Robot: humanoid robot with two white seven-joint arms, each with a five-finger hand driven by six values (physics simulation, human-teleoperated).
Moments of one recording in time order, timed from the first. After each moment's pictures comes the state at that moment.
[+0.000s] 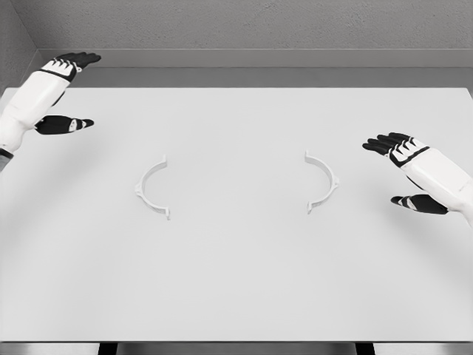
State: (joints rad) left arm -0.43 0.63 -0.23 -1.24 -0.45 -0.61 0.00; right arm 0.07 -0.65 -0.10 -1.70 0.46 -0.61 0.28
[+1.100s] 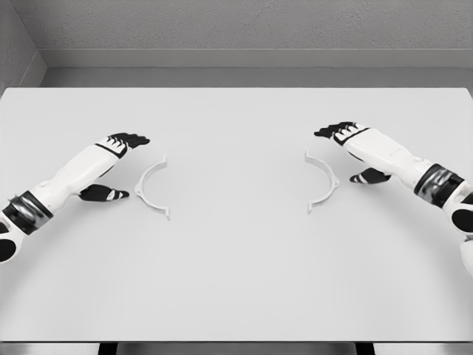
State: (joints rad) left arm -0.26 0.65 -0.38 -1.31 -0.46 -0.61 -0.01; right arm -0.32 -0.45 0.08 -1.37 0.69 -0.61 0.45
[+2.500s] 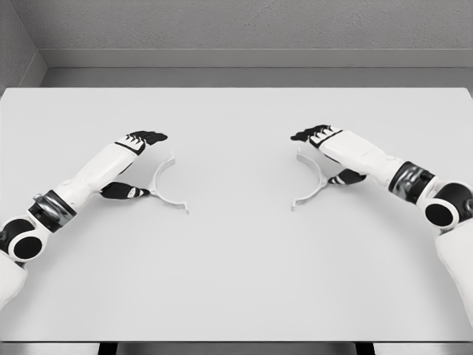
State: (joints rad) left arm -0.28 0.54 -0.39 -1.27 -0.46 -0.61 -0.01; right arm -0.36 -0.39 0.16 -1.33 0.72 -0.61 0.45
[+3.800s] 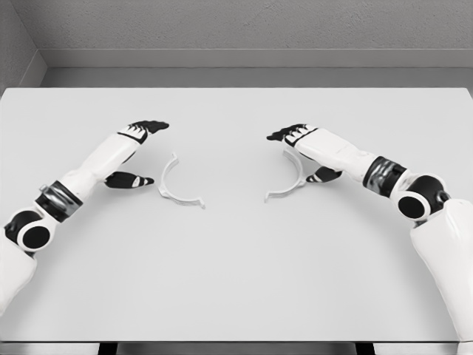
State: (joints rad) left arm -0.33 0.49 -0.38 -1.21 -0.46 -0.61 -0.01; right arm -0.42 -0.34 0.25 -1.31 0.73 -0.56 0.45
